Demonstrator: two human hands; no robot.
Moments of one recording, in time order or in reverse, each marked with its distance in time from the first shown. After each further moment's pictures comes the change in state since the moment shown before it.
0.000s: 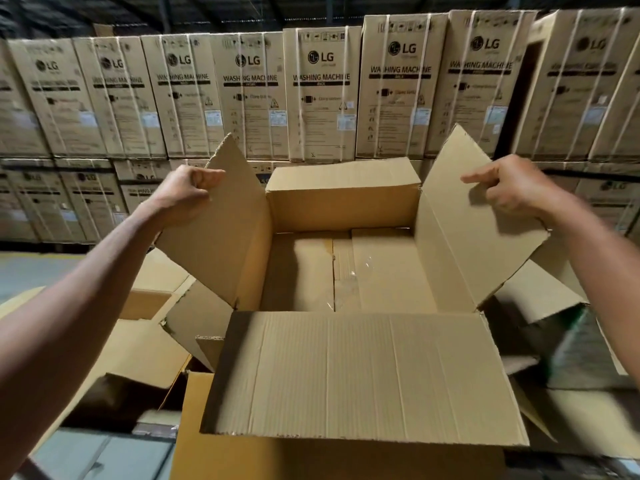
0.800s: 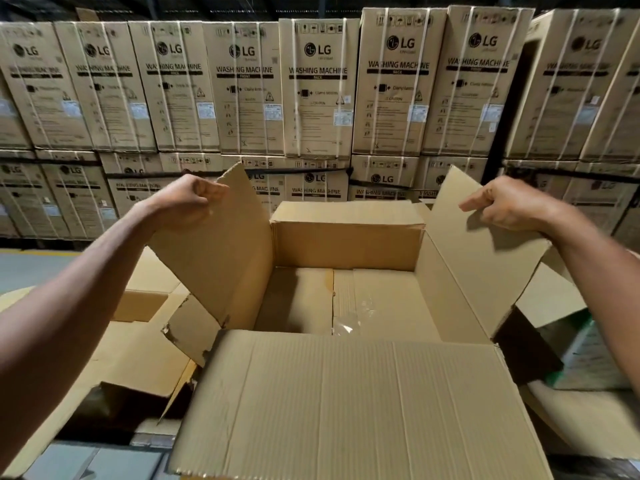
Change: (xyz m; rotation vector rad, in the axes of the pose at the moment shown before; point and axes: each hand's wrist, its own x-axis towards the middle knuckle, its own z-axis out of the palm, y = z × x) left_hand 0.033 -0.051 0.007 -0.022 -0.217 0.006; right_hand 0.022 -0.004 0.039 -0.061 -0.207 0.028
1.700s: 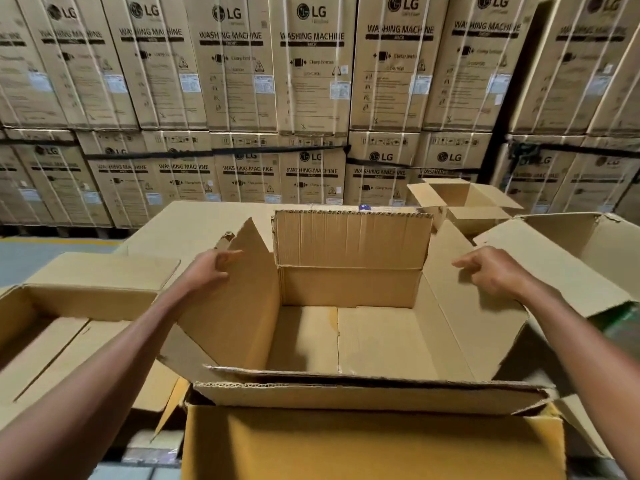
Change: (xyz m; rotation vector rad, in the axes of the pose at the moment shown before) left_hand 0.033 -0.113 0.134 0.102 -0.109 -0.035; right_hand 0.037 0.060 0.149 0.116 -0.103 0.156
